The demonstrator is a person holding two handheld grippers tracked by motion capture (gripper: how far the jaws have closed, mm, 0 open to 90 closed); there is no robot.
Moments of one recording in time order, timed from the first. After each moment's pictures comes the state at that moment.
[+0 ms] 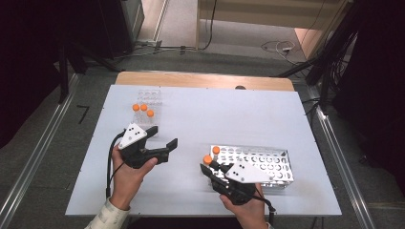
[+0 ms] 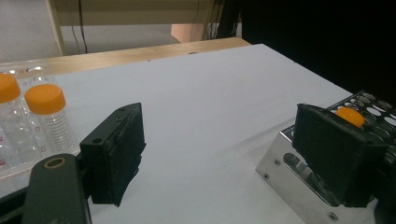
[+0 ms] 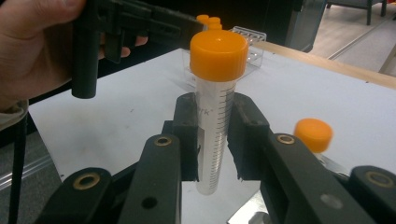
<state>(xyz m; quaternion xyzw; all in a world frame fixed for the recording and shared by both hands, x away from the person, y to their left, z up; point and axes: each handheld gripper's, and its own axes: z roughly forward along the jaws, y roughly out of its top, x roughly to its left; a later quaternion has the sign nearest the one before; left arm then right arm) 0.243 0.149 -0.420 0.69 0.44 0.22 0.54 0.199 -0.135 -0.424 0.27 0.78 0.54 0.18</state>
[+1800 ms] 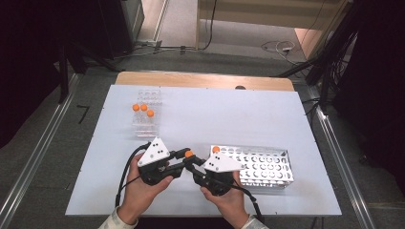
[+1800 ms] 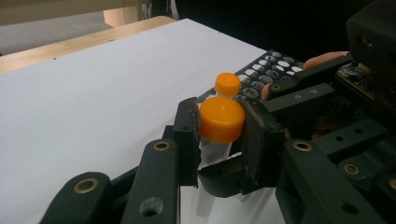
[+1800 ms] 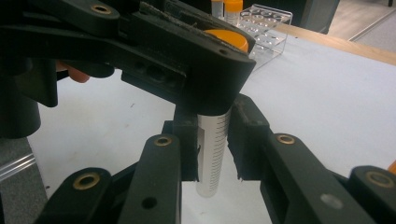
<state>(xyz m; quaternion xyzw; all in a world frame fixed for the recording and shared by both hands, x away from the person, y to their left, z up) 0.215 0.105 -0.416 0.76 0.33 0.16 0.54 0.222 -0.092 -0.442 0.27 0.80 0.52 0.16</state>
